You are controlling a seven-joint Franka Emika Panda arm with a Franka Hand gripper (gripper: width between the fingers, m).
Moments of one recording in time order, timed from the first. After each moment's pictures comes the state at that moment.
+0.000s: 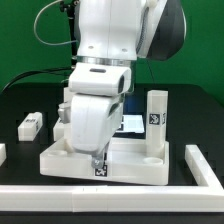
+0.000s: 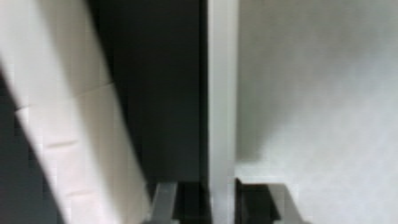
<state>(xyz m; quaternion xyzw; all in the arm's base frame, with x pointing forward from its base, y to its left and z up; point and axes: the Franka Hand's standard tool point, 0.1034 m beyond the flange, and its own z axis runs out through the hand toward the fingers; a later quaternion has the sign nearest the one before) 0.627 -0.021 0.047 0.77 0.64 0.03 0.08</state>
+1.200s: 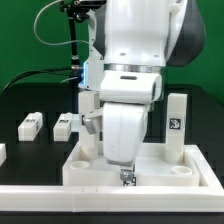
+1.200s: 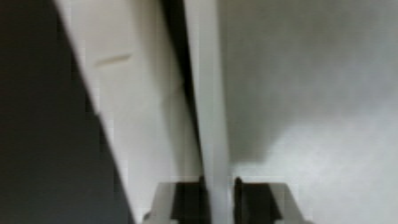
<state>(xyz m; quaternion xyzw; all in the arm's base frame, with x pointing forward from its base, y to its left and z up) 0.652 0.024 0.039 0.76 0.64 0.05 0.09</state>
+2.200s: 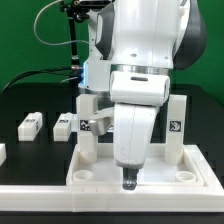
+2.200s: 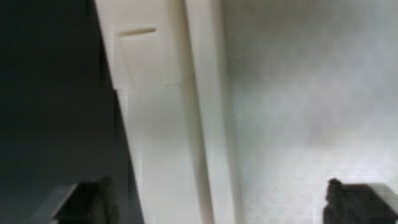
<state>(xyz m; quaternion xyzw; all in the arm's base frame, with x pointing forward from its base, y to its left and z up) 0.654 0.022 0.036 0.75 0.65 0.05 0.10</state>
